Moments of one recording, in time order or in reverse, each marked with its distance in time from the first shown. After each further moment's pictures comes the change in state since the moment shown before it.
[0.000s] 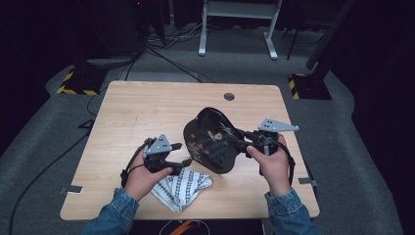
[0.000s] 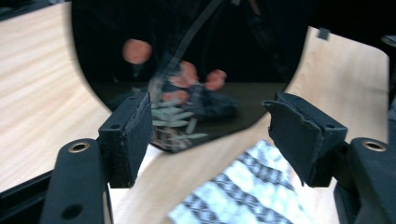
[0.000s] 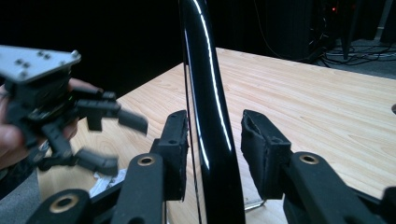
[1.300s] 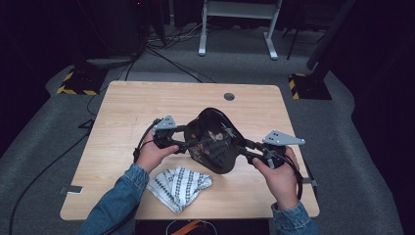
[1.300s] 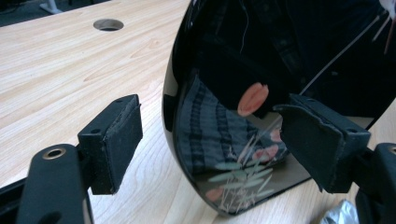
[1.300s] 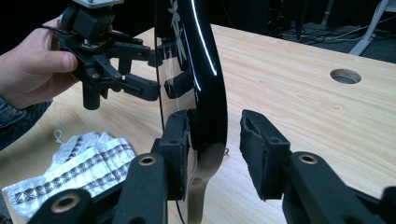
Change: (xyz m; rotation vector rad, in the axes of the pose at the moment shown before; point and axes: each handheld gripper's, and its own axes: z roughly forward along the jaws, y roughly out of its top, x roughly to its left) left arm 0.059 0.011 0.061 -0.057 -0.099 -0.052; right arm 0.015 -0.019 -0.024 0.101 -0.168 -0.045
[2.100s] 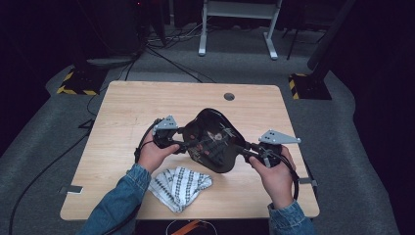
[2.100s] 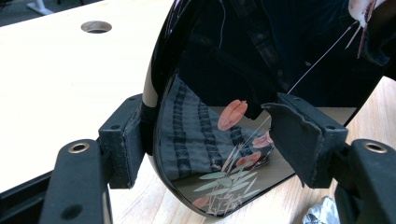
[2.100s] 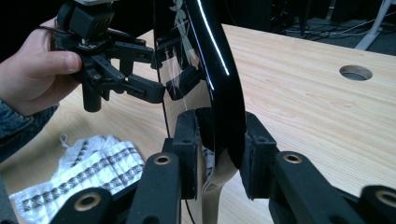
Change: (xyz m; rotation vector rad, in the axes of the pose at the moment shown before) left arm -0.006 0.004 -0.006 0.017 -0.008 0.013; right arm 0.005 0.002 0.008 0.007 0.013 0.031
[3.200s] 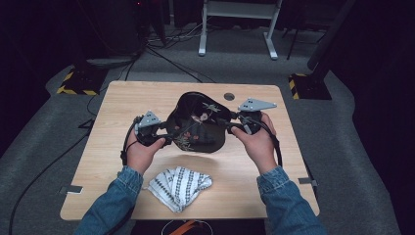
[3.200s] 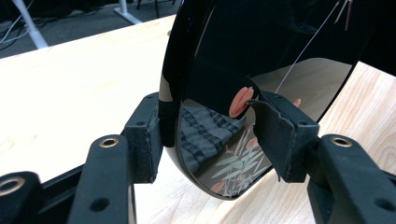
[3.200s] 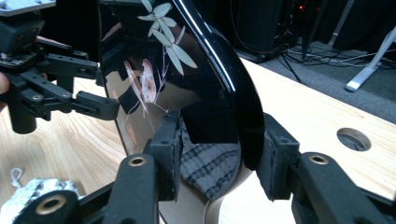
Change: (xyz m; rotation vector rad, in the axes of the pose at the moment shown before) left arm 0.004 0.000 -0.047 -0.031 0.265 -0.091; right arm -0.019 0.068 0.064 0.004 0.007 -0.147
